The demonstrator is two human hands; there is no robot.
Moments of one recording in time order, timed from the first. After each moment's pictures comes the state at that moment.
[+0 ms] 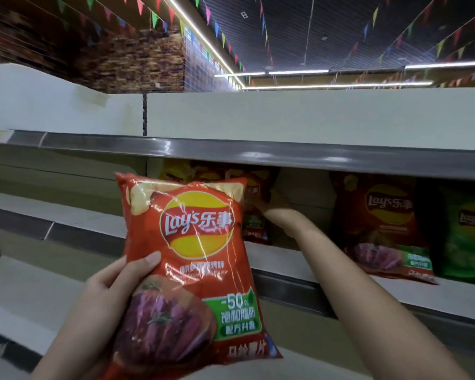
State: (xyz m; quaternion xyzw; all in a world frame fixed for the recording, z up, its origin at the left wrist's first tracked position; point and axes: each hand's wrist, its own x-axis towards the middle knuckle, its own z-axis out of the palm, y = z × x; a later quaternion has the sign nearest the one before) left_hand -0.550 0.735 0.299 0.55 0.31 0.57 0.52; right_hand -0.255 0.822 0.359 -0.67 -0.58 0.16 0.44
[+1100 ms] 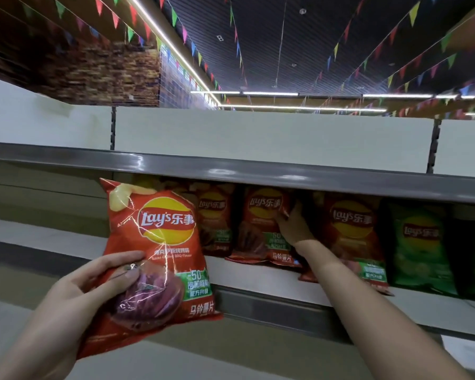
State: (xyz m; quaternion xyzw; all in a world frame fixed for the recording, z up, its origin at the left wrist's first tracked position) left_hand -0.534 0.743 0.310 0.58 0.25 0.53 0.57; right_hand -0.196 0.767 0.364 -0.71 -0.46 0.06 0.54
